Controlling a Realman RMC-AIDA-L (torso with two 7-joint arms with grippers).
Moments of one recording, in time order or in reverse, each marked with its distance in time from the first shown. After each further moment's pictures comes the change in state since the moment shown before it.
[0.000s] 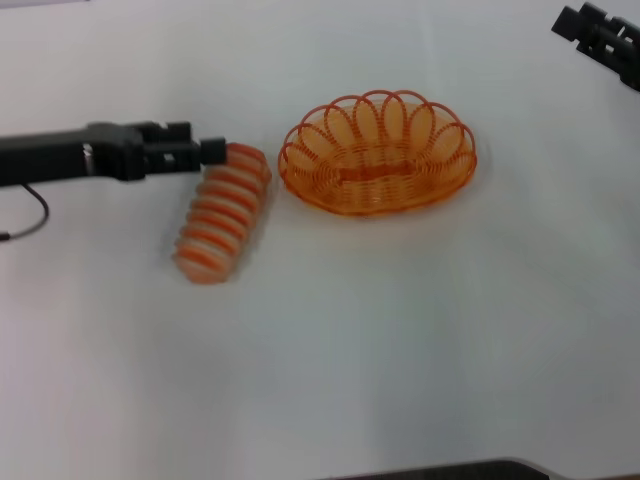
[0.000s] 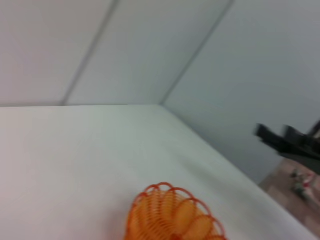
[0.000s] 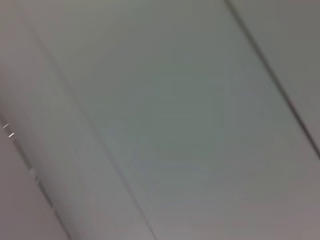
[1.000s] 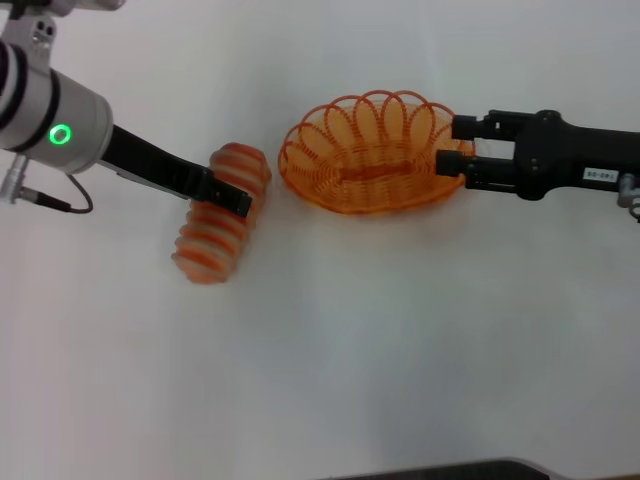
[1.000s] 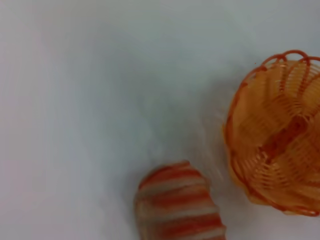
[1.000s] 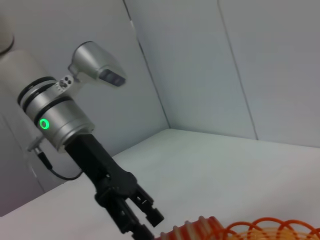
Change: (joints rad) left arm -0.083 -0.070 0.633 0.406 0.388 -0.169 -0.818; right arm 0.101 -0.021 -0.192 -0.016 -0.273 -0.040 -0.098
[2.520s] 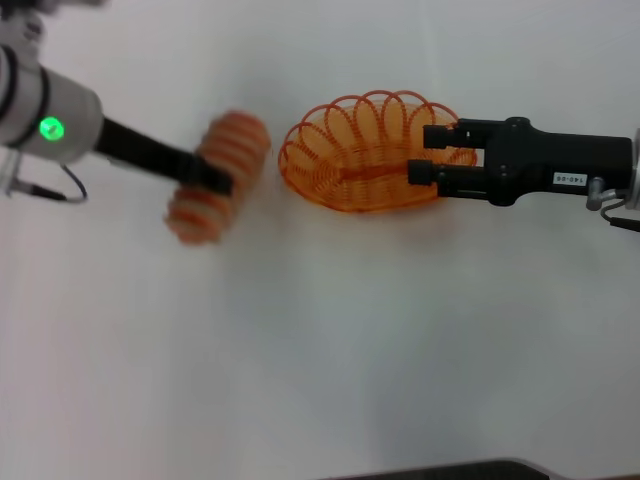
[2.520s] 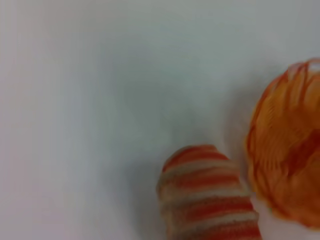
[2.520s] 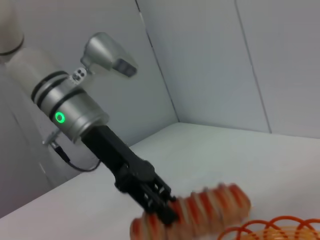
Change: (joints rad) left arm -0.011 0.006 -0.066 -0.069 -0.006 -0.084 0.067; right arm 0.023 0.024 -0.041 0.009 0.003 0.032 0.015
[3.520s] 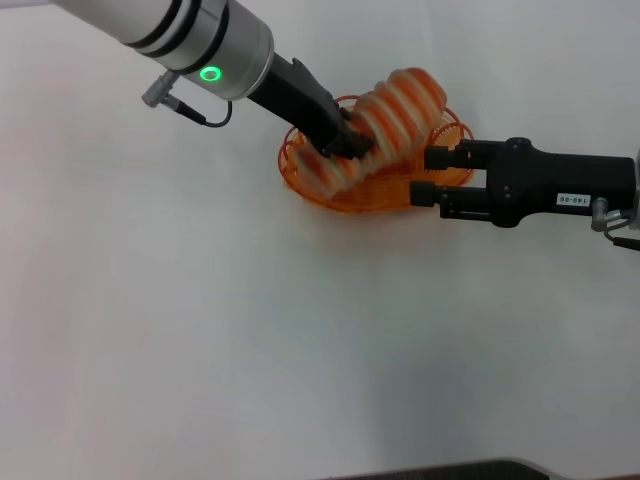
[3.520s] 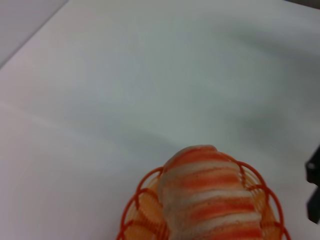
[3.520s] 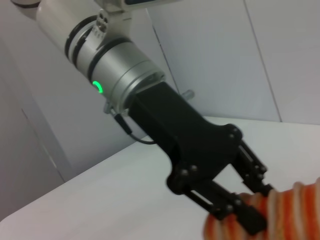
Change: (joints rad) left arm -0.295 -0.006 0.194 -0.251 -0.180 -0.171 0.415; right arm -0.024 0.002 -0.020 0.007 -0.003 -0.022 -0.002
